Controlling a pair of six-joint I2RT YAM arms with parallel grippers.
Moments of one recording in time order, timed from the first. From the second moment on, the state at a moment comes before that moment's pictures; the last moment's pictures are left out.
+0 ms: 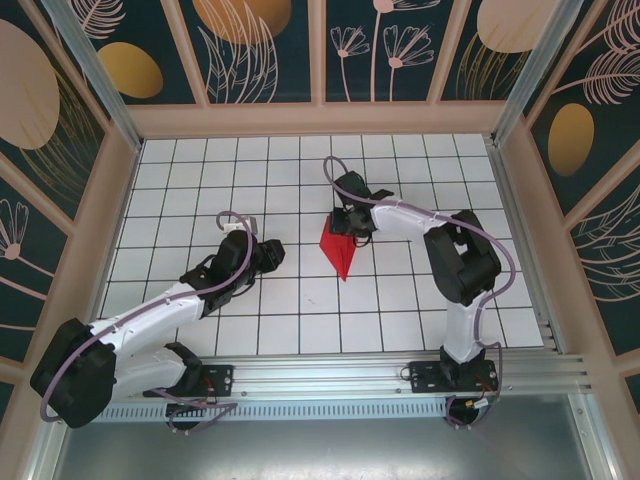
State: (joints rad) left arm -0.65 1.14 0.54 -0.01 -0.11 -0.84; right arm 0.60 1.94 1.33 -0.49 0.01 0.58
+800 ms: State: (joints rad) left arm -0.65 1.20 0.53 -0.01 -0.10 -0.84; right arm 0.73 2.18 1.61 -0.69 0.29 0.52
